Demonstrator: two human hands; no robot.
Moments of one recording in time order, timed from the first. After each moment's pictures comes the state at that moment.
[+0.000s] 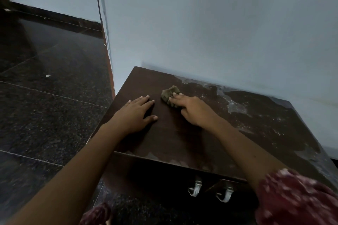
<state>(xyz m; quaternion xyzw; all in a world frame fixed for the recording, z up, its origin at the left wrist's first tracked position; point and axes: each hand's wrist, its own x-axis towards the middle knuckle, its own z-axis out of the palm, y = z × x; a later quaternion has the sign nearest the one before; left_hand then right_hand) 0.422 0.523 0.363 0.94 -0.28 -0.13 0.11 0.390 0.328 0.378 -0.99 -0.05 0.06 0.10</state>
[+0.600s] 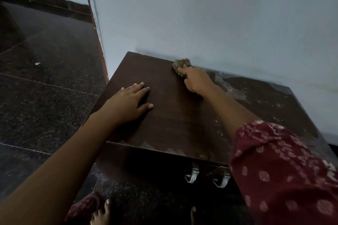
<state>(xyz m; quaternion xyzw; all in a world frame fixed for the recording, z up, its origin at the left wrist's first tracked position) 0.422 0.525 0.362 0.94 -0.28 -0.13 0.11 0.443 0.303 0.375 -1.00 0.07 0.03 0.05</state>
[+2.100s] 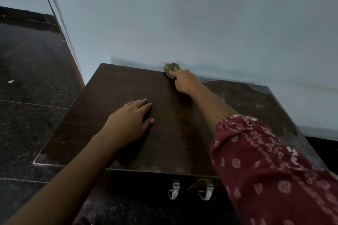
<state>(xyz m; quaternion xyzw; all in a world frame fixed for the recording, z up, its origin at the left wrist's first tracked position) 0.395 0.460 0.371 0.94 -0.33 -0.10 0.09 0.451 0.256 0.375 -0.99 0.11 0.03 0.05</state>
